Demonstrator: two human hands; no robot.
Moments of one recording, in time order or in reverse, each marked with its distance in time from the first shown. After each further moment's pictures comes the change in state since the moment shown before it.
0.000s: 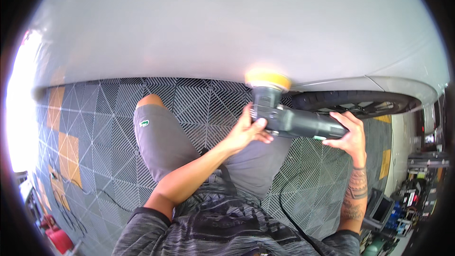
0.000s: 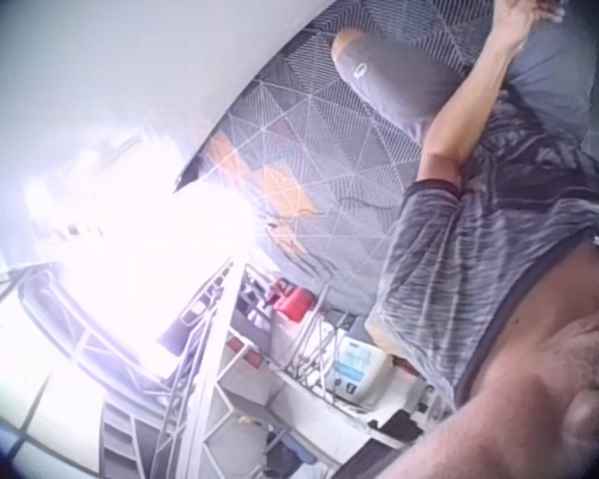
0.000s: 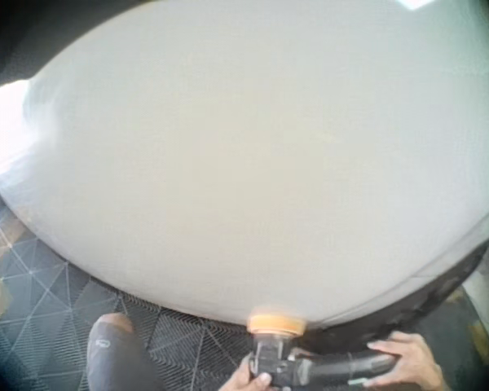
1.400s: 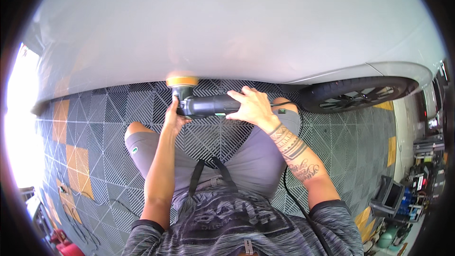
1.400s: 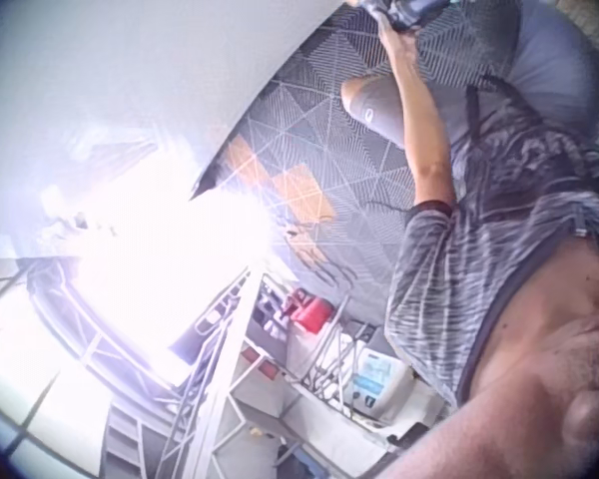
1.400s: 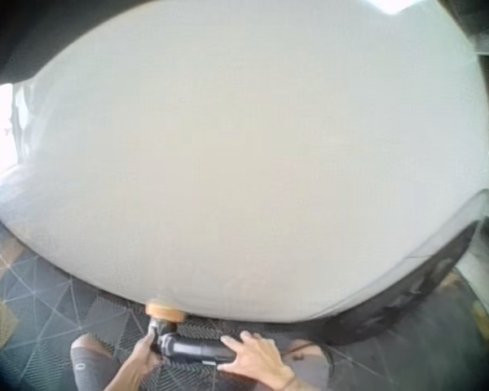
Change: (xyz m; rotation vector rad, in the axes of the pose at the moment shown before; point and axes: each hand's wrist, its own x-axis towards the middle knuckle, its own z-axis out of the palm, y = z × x) left_hand -0.089 0.084 -0.255 0.116 0.627 -0.027; right_hand 0.121 -0.145 0.233 -0.108 -0.011 -0.135
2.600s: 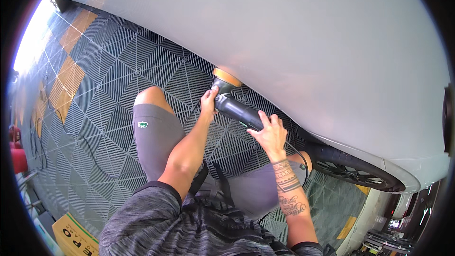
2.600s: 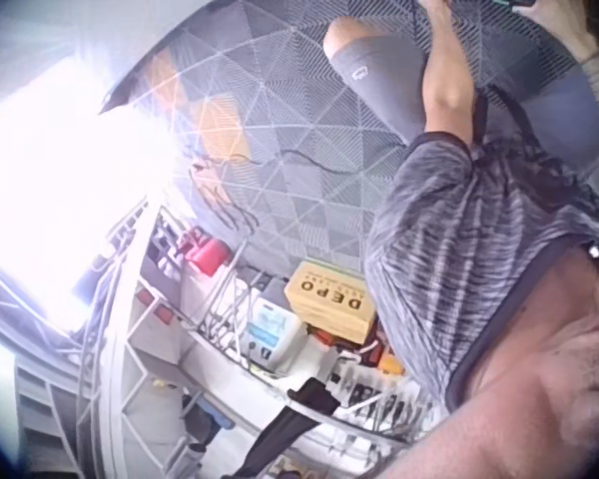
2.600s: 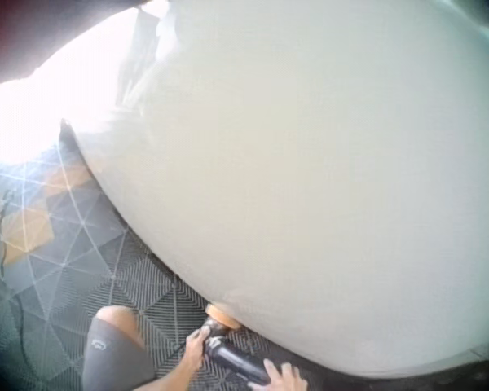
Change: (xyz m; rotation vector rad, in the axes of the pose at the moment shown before) left_hand 0.068 -0.081 0.033 -0.272 0.441 0.255; right_hand 0.004 0.003 0.042 -0.163 -0.110 0.008
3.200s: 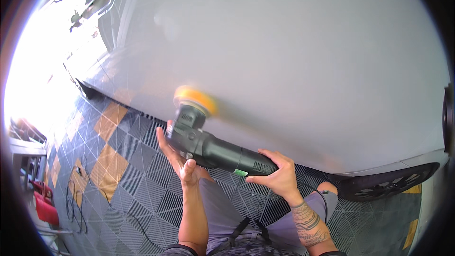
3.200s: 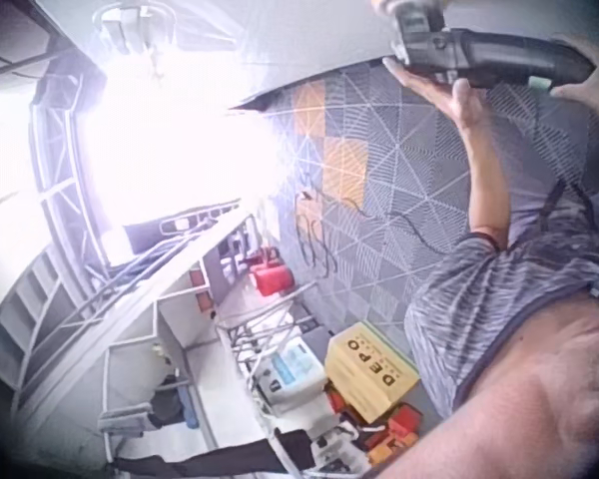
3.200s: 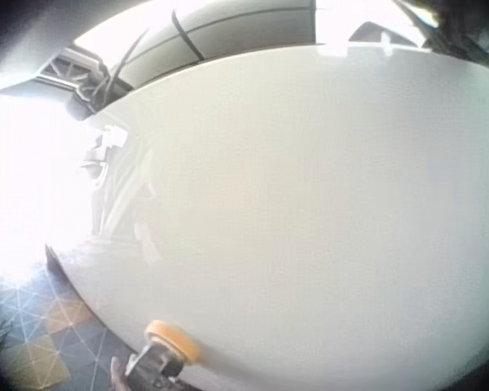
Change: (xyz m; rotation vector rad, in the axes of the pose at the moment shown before) left_hand -0.136 0.319 -0.006 -0.120 -0.213 1.247; right_hand 0.069 -0.124 -0.148 0.997 0.295 -0.089
